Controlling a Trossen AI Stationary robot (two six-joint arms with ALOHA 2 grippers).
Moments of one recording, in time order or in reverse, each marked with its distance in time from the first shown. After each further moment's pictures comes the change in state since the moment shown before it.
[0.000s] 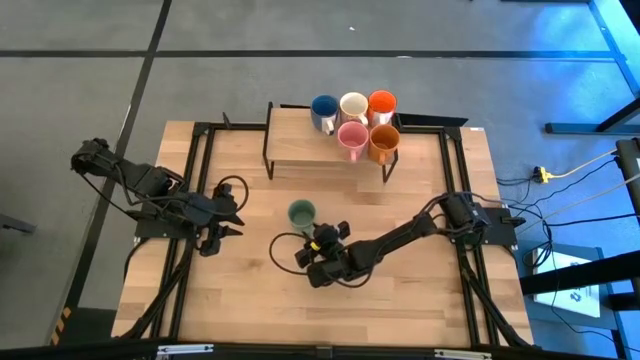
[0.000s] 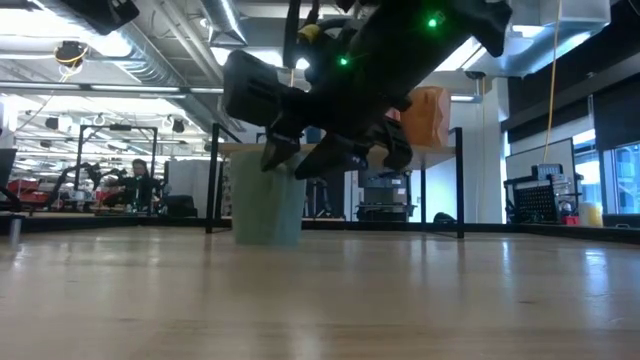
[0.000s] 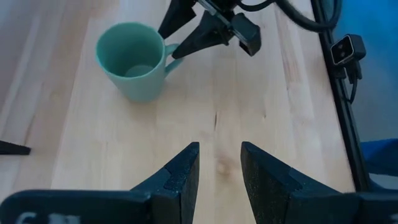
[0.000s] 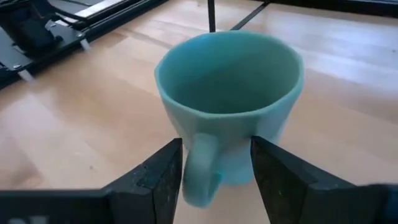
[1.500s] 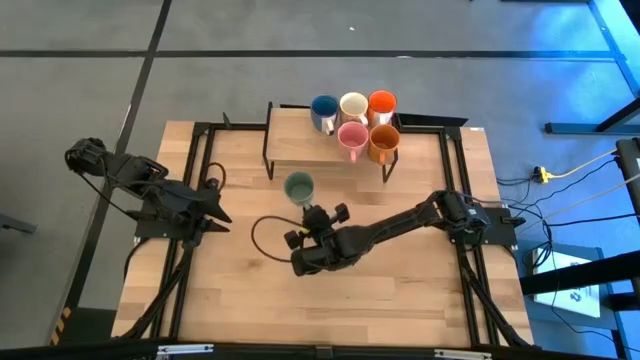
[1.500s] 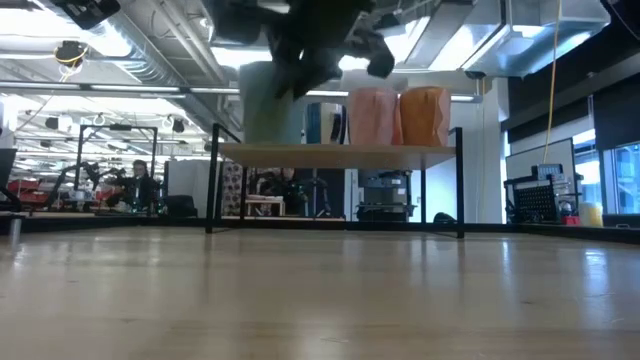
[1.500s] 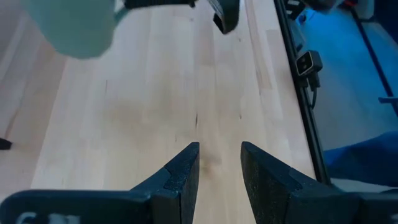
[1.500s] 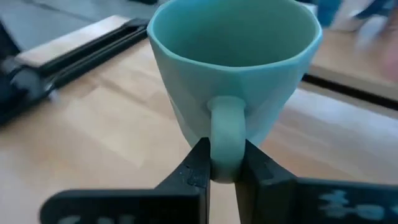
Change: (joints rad) left arm 0.000 -0.153 0.000 -0.050 0.067 -0.037; right arm -0.051 0.024 0.422 -0.577 0.082 0.035
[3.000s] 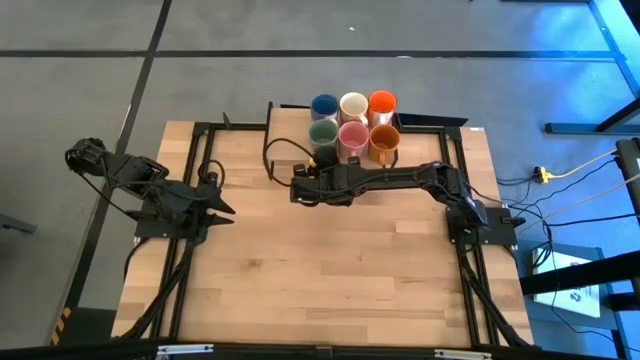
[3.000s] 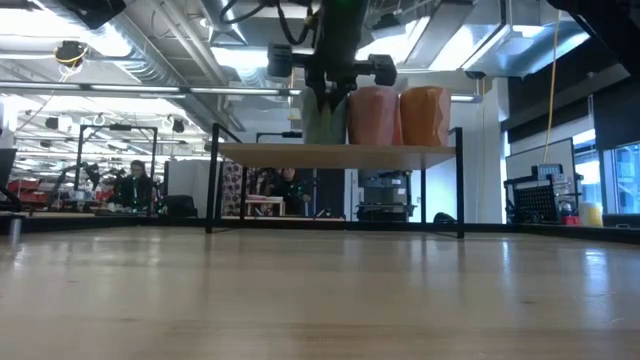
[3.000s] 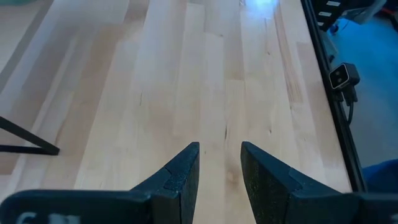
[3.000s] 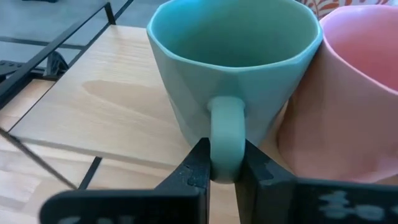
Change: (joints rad) left arm 0.000 -0.003 0.000 -0.003 -0.135 0.026; right arm -0.312 -0.041 0.146 -0.322 -0.073 0.168
